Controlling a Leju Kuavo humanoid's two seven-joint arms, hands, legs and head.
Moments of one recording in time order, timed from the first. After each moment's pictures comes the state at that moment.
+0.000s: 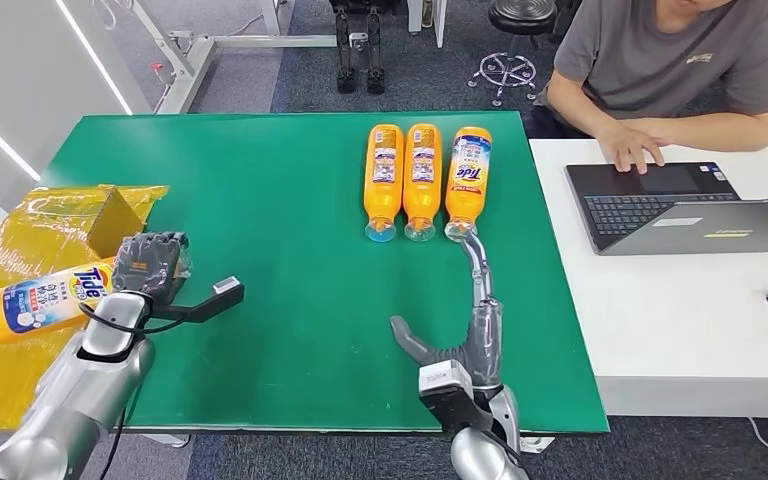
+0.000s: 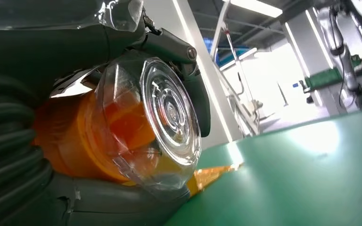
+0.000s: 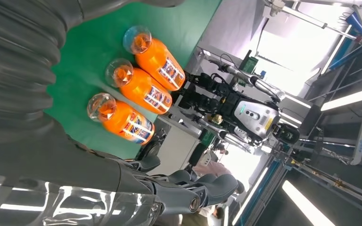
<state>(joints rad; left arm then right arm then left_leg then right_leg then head) -0.59 0.21 -0.32 -0.68 -1.52 0.54 -0.15 -0.12 0.14 0.55 -1.39 0.40 -0.68 -0.54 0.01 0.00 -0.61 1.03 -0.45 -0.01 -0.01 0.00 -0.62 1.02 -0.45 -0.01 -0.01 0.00</state>
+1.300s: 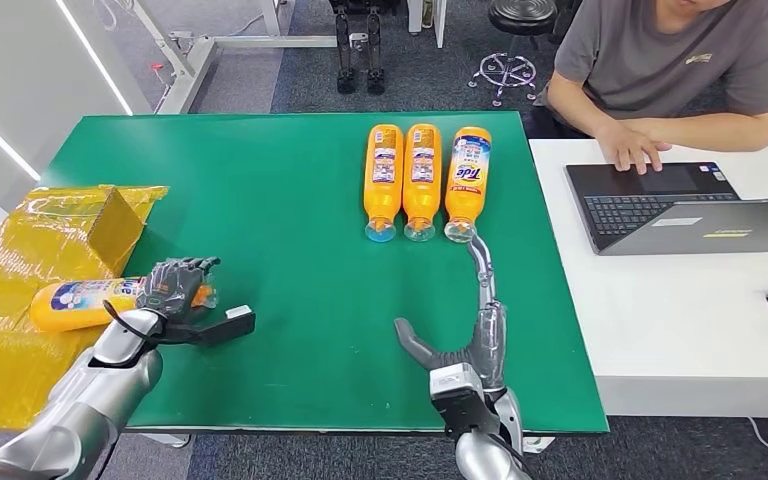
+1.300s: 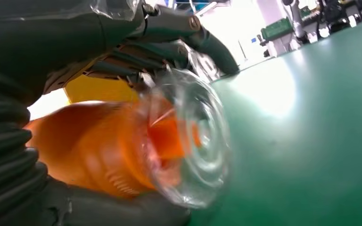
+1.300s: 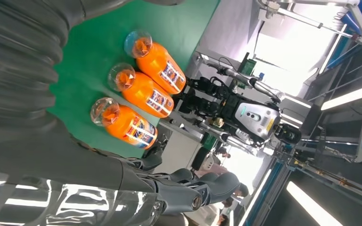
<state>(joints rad) -0.64 0.17 -0.32 -0.43 -1.43 0.54 -0.38 -0.09 0.16 0.50 -1.40 0.37 -0.63 -0.60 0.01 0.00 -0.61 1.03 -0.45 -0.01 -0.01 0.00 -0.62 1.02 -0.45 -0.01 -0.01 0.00</state>
